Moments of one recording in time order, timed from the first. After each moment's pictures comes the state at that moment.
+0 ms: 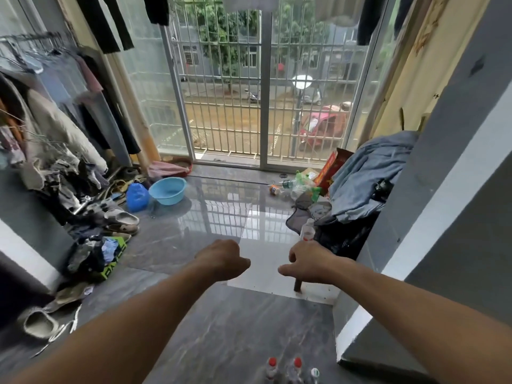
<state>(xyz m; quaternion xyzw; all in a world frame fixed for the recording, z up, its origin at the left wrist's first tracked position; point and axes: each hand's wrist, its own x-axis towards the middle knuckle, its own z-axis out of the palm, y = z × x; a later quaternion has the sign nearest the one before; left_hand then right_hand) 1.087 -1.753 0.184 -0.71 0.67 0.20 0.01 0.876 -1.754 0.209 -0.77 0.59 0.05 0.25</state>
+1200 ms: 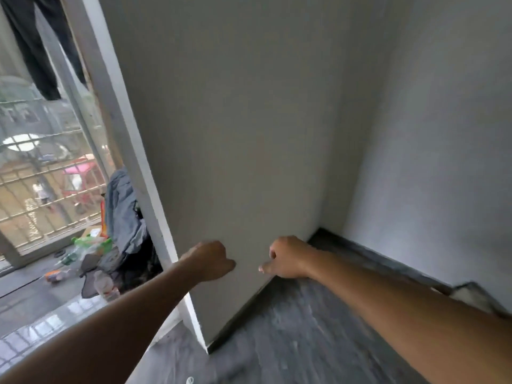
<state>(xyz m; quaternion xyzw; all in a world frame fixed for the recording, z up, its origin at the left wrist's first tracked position) 0.721 -1.561 0.256 -0.24 0.96 0.08 0.08 0.624 -1.370 0.302 -0.45 0.88 -0.07 0.16</state>
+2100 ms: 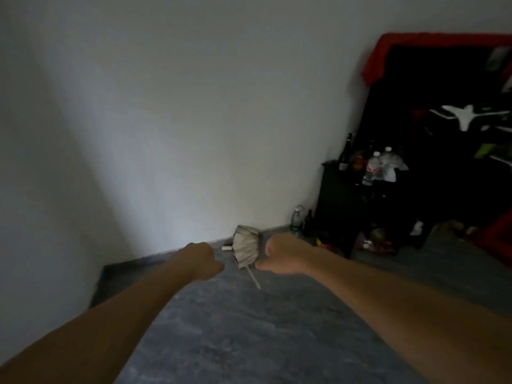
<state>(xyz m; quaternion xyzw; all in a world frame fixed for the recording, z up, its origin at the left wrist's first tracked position) 0.386 -1.048 0.258 0.21 0.96 0.07 0.15 0.466 -0.851 0.284 -0.02 0.98 -0.16 0.13</state>
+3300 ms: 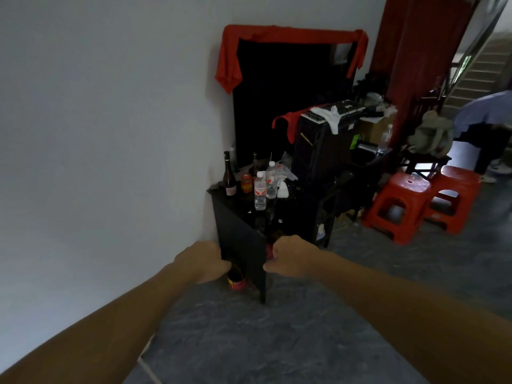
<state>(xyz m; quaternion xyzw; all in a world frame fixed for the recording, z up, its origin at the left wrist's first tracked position) 0.166 -0.487 0.235 0.42 0.88 0.08 0.20 0.326 -0.330 0.247 0.26 0.93 -0.24 0.11</state>
